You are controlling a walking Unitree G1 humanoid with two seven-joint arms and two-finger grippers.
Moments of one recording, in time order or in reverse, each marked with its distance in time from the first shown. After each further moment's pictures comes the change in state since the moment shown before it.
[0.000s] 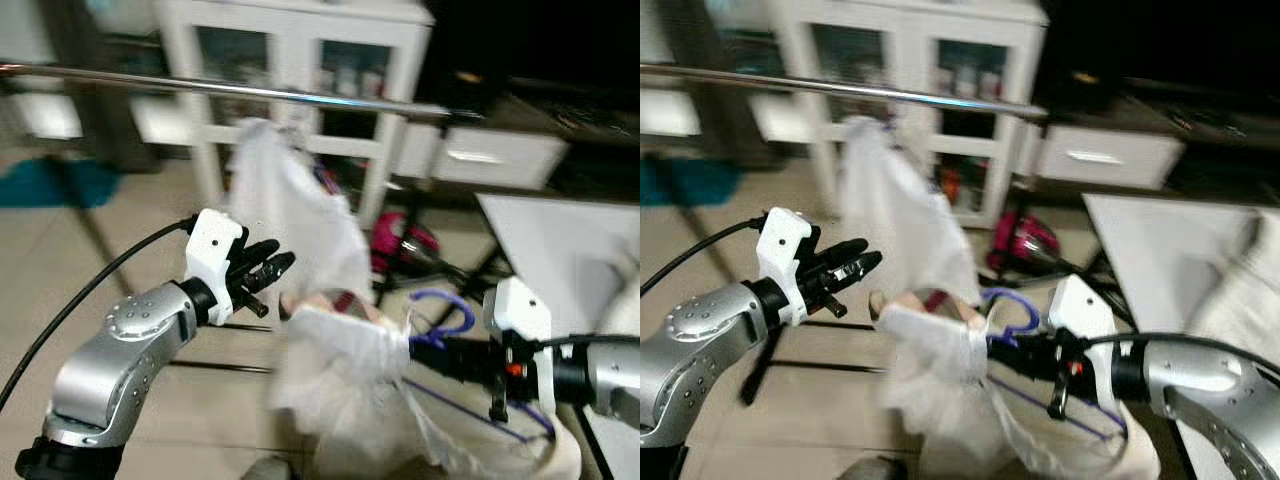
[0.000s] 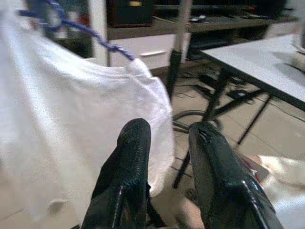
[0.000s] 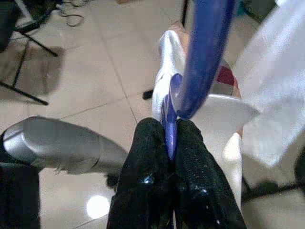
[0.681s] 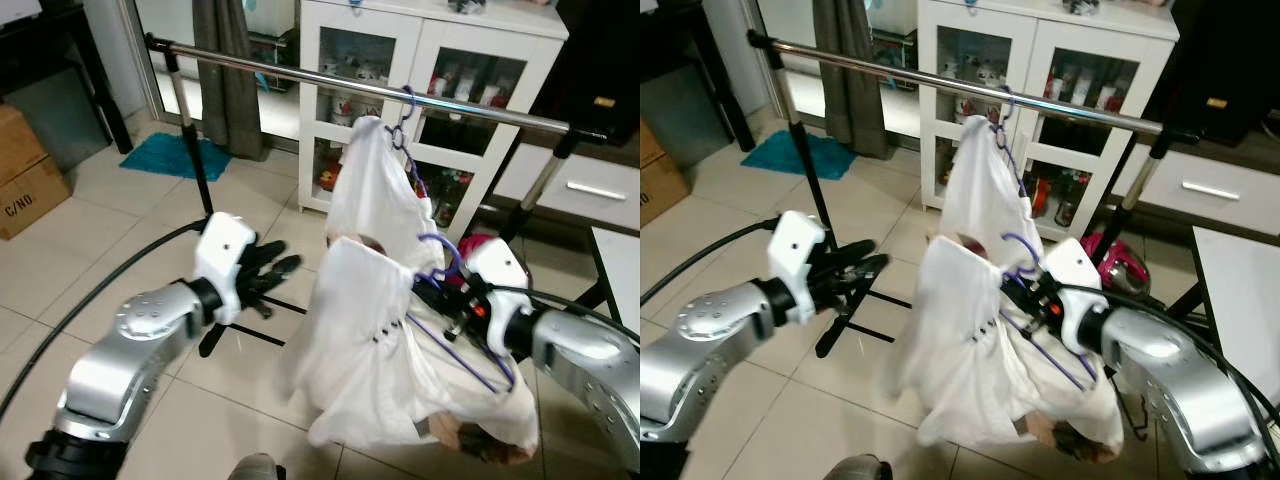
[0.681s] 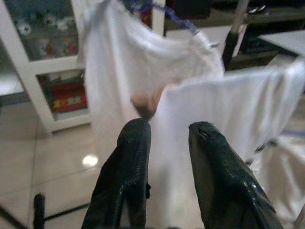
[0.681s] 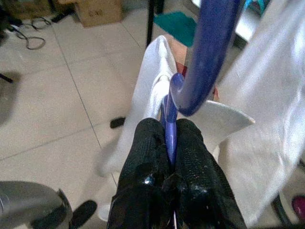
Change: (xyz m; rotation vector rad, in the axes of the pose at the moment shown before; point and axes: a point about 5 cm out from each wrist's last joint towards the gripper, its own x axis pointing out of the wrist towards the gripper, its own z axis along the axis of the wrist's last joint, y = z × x) left arm 0.005 0.008 -0.008 0.065 0.017 -0.018; right arm 0.035 -0.049 -0.010 0.058 -0.078 -0.367
